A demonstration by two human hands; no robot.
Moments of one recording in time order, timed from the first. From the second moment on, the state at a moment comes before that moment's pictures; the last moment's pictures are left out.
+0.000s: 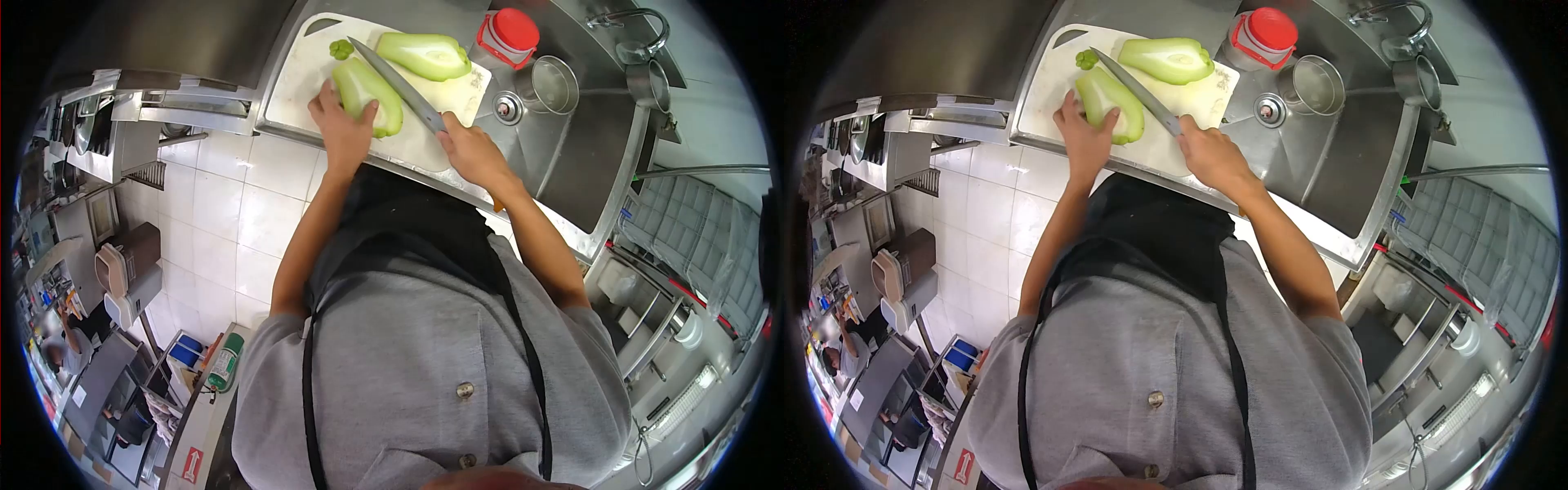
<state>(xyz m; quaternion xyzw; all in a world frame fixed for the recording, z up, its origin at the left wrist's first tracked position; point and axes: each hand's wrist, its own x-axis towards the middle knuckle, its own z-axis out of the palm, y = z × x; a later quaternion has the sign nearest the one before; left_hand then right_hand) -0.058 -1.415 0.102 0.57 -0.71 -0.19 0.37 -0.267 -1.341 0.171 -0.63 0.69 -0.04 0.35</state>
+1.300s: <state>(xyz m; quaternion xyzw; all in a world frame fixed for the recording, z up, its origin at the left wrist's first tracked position) -0.024 -1.412 0.126 0.48 -0.80 -0.22 0.30 -0.253 -1.316 0.234 -0.72 0.64 0.13 0.23</state>
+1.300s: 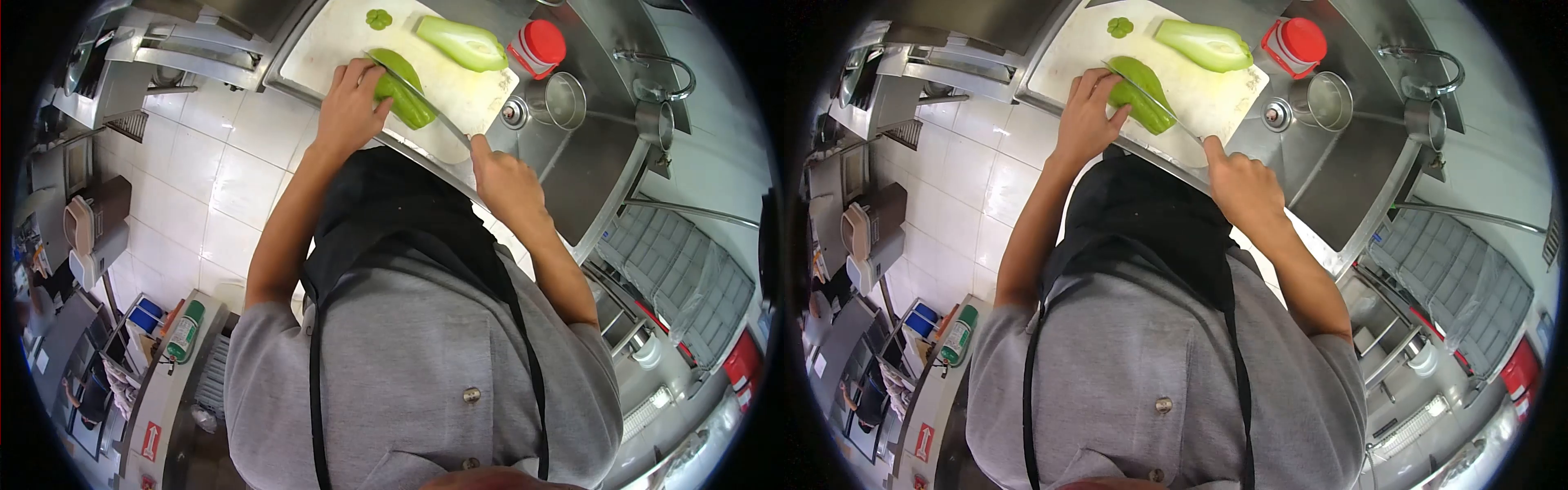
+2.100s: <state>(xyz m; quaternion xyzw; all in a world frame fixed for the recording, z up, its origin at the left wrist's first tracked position) -0.017 -1.415 0.108 0.45 -0.79 -0.24 0.35 -0.236 -1.348 0.165 -0.67 0.67 0.01 0.33</state>
